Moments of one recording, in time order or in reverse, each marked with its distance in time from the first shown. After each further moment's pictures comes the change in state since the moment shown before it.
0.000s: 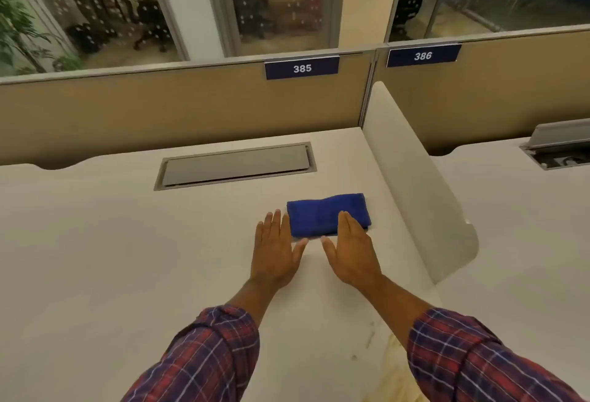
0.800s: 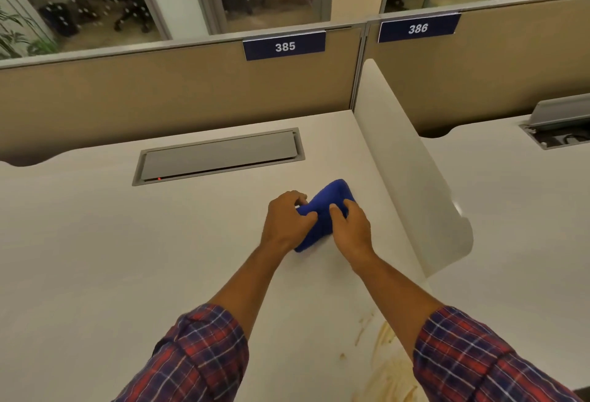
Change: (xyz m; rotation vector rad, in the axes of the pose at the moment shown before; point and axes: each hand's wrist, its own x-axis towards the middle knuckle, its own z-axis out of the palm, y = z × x) left_hand 0.049 0.067 -0.032 -0.588 0.102 -0.078; right_hand 0.027 -0.006 -0.040 0.680 0.029 0.435
